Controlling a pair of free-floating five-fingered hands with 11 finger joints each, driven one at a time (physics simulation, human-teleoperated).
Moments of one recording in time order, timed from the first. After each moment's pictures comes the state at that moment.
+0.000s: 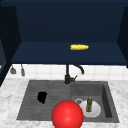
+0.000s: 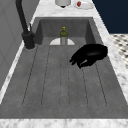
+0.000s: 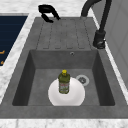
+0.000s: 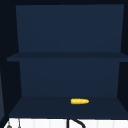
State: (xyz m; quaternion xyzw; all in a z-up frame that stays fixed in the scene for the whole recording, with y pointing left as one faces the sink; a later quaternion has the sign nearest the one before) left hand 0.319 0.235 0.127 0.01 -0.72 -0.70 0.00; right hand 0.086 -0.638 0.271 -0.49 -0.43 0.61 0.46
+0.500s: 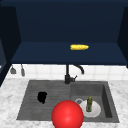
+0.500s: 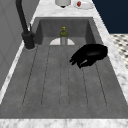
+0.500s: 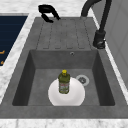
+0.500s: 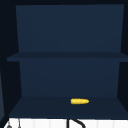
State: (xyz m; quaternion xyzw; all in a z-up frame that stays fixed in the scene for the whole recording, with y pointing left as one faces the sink) left hand 0.319 0.235 0.127 0.01 -0.72 -0.70 0.00; right hand 0.134 -0.683 0.194 -0.49 -0.43 0.60 0.46
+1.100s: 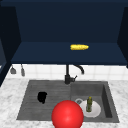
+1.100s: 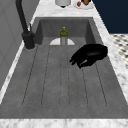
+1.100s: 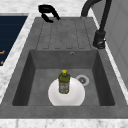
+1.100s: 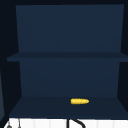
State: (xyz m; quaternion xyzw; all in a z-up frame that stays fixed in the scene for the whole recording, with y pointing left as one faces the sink) left hand 0.319 0.235 0.127 0.01 -0.72 -0.70 0.00; right hand 0.197 -0.735 0.114 -0.49 -0.45 0.59 0.46
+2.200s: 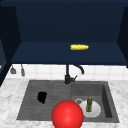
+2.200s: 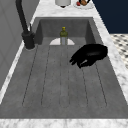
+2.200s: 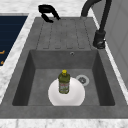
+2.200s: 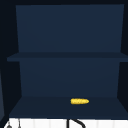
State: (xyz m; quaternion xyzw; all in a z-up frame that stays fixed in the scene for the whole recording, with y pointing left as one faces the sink) left hand 0.319 0.235 0.127 0.01 -0.72 -0.70 0.00; right hand 0.230 -0.764 0.120 -0.38 -0.39 0.61 0.58
